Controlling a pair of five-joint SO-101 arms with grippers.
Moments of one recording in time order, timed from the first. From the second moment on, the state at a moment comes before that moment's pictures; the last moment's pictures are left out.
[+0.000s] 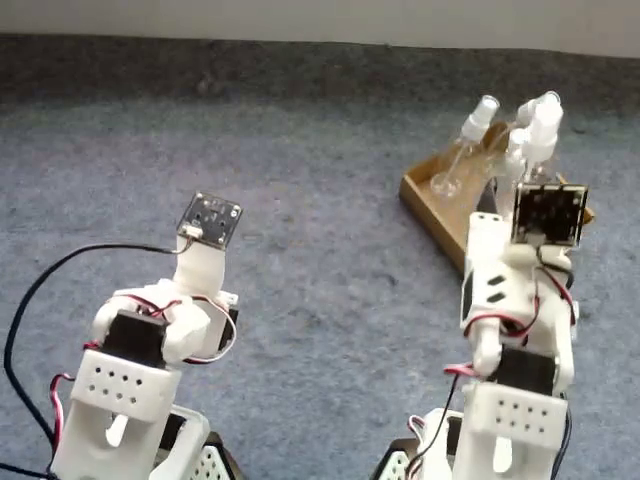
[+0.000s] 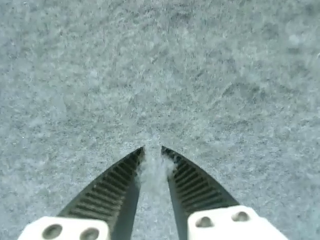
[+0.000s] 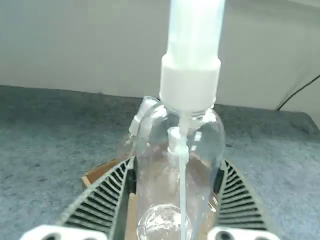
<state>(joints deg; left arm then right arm) 8.5 -61.8 55.3 79.1 2.1 8.9 -65.0 57.4 28.6 12.5</state>
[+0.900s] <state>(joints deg) 8.5 -104.0 86.4 72.2 1.9 12.0 -30.8 71.3 -16.4 7.4</state>
